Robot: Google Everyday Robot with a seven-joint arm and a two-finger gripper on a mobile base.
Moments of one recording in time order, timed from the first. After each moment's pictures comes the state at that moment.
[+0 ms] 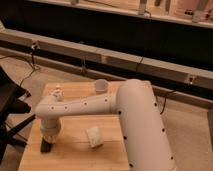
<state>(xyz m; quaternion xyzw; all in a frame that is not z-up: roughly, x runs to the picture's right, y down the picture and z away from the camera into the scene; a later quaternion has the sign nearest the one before) -0.297 0.275 0.788 -0.22 -0.39 -0.64 0.62</state>
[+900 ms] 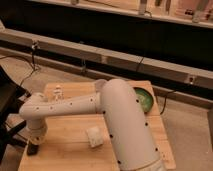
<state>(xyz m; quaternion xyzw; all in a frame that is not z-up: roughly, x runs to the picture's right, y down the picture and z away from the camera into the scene) -0.374 0.278 0.770 -0.18 -0.43 -0.68 0.56</state>
